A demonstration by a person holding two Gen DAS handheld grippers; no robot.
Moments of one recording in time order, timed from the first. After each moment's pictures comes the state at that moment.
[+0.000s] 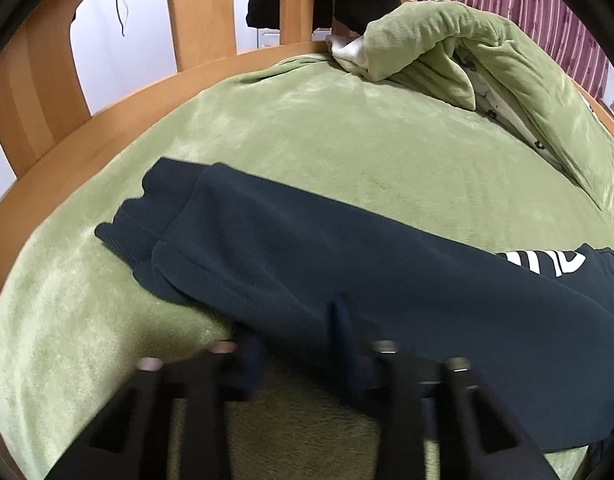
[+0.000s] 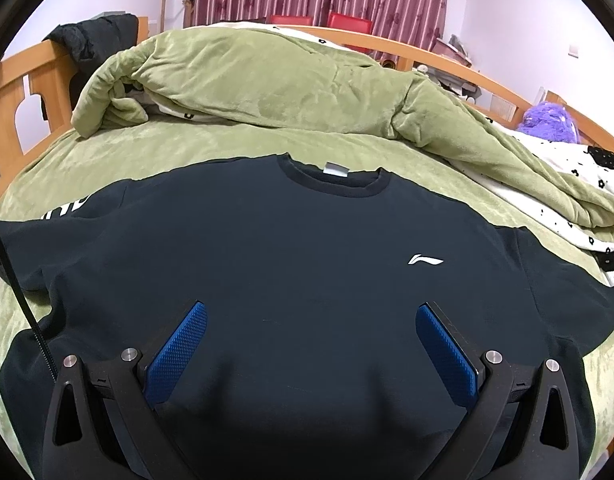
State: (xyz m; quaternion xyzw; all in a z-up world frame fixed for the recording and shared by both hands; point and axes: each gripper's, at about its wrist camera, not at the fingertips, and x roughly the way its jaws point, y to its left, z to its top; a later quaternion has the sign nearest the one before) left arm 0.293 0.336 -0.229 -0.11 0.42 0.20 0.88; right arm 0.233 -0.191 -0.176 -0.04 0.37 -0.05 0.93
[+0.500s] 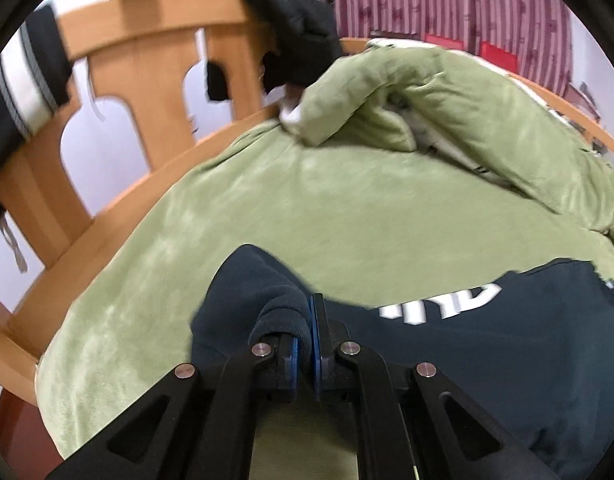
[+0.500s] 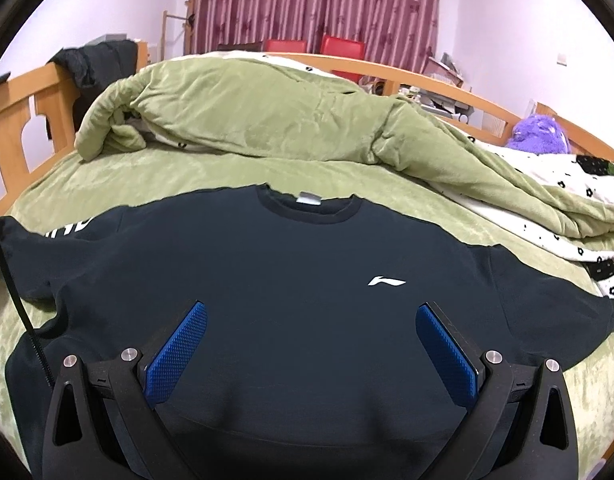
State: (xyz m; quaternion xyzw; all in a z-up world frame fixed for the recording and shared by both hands) left arm 0.299 0.246 -0.125 -0.05 0.37 0.18 0.91; right arm 0.210 -0.236 -0.146 -0.03 0.33 -0.05 0.94
